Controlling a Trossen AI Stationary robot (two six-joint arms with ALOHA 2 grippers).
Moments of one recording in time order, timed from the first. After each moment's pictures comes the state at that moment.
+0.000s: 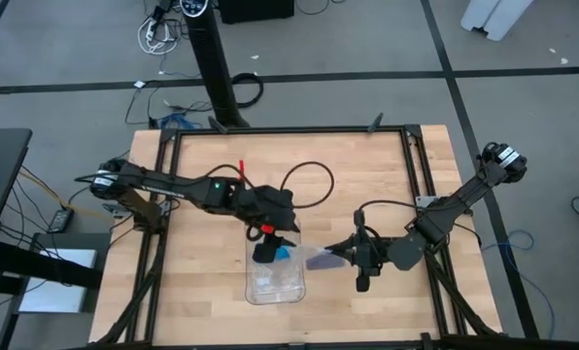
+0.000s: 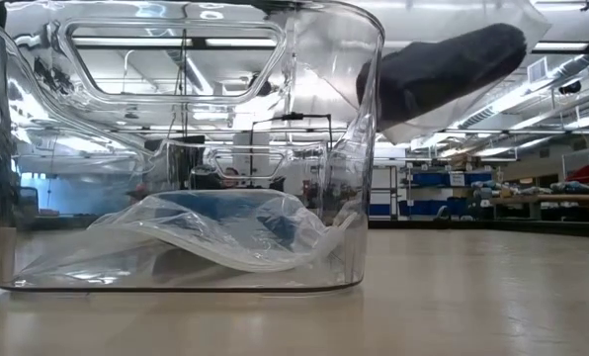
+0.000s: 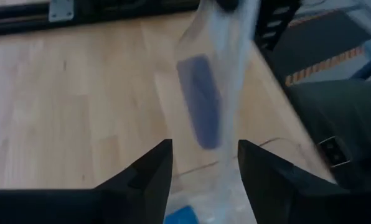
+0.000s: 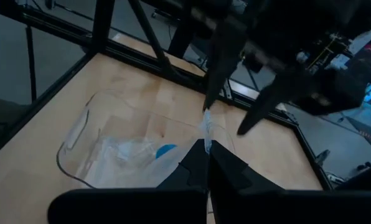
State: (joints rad) left arm -0.16 1.59 1.44 -0.50 0.13 0.02; right arm 0.66 1.28 0.93 0.00 0.71 -0.17
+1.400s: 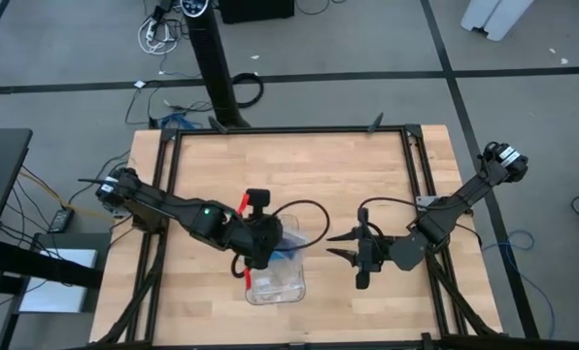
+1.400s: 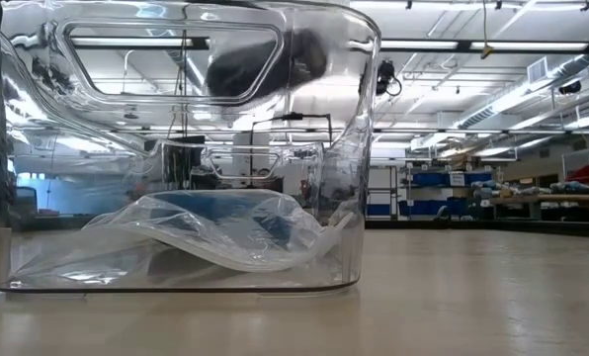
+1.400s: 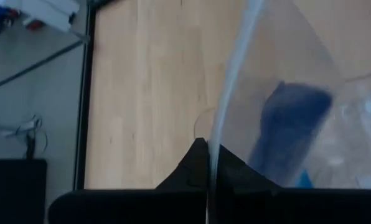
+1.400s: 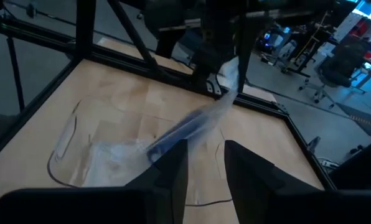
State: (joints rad) left arm -0.39 1.68 1.70 -1.05 -0.60 -0.05; right arm 0.66 1.27 0.93 -0.02 0.77 -0.10
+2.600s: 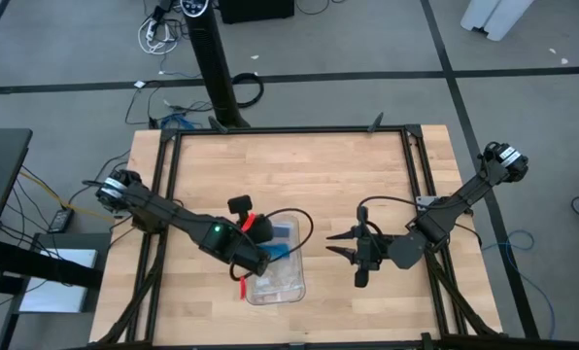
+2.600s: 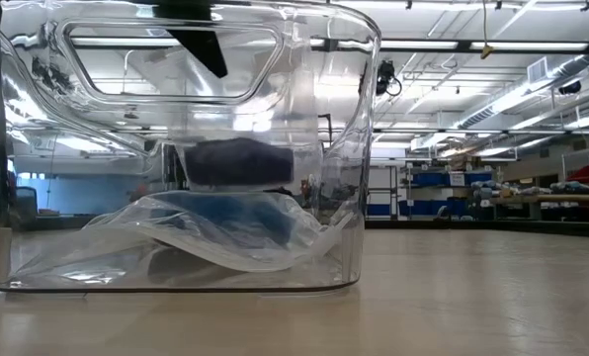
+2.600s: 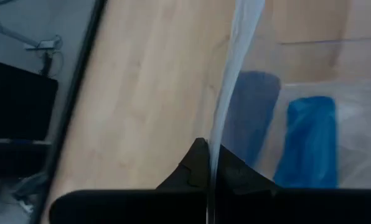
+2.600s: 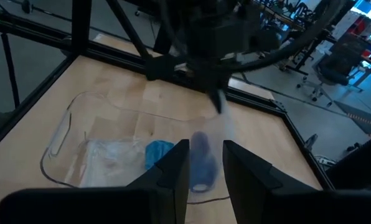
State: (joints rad) left arm -0.43 1.69 1.46 -1.10 -0.72 -0.51; right arm 0.65 1.27 0.93 -0.03 0.77 -0.10
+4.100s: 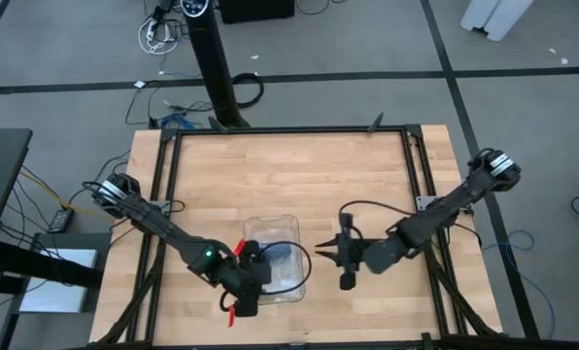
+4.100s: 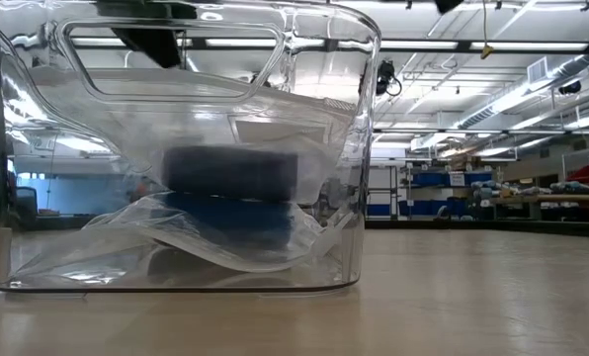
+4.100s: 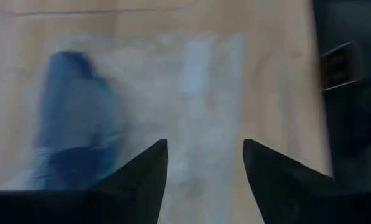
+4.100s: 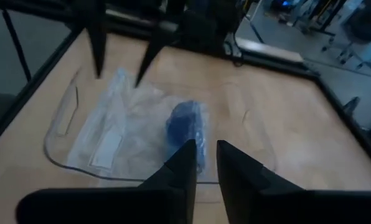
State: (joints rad) left arm -0.58 1.69 1.31 -0.65 -0.24 -0.55; right arm 0.58 1.40 0.93 -0.03 0.65 0.06
